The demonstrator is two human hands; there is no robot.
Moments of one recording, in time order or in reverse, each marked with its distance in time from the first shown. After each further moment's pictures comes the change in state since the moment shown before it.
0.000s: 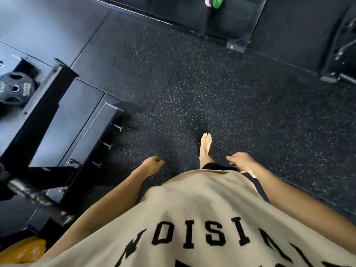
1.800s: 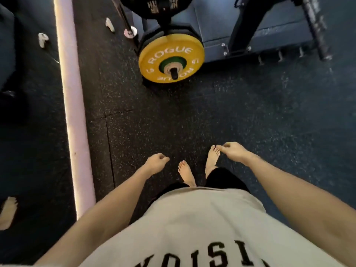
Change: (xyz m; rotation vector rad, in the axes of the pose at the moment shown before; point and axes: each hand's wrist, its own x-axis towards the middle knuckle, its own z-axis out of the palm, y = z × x) left_hand -0.559 -0.922 0.377 -0.838 0.195 -0.437; right_hand -0.496 0.327 0.827 -1.049 -0.433 -0.395
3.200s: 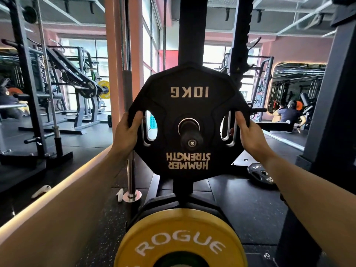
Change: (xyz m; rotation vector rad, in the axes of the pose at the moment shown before) left_hand 0.315 0.276 -0.445 -0.804 1.199 1.333; right_hand 0.318 -0.443 -0.301 0.393 0.940 -1.399
